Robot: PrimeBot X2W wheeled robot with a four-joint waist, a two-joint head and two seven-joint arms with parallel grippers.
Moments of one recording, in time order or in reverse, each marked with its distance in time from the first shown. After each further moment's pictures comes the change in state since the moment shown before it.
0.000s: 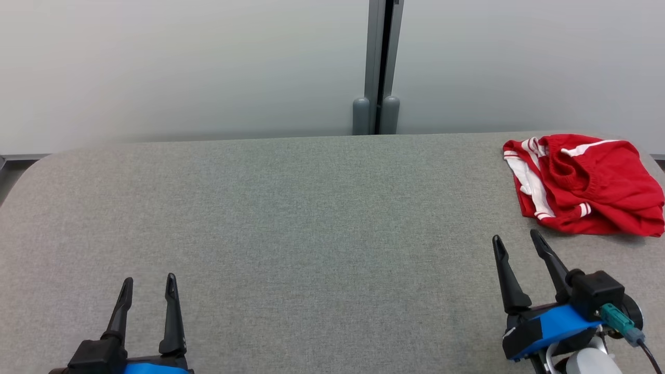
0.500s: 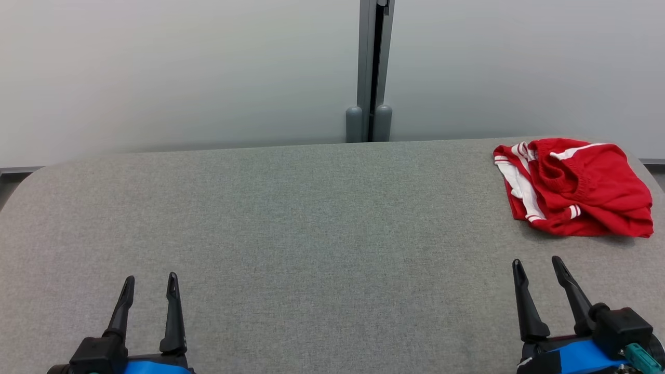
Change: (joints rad) left arm -0.006 0.003 0.001 0.016 0.009 -0.004 0.000; right arm 0.174 0.063 -0.093 -0.185 -0.039 0.000 0.021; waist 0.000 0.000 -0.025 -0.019
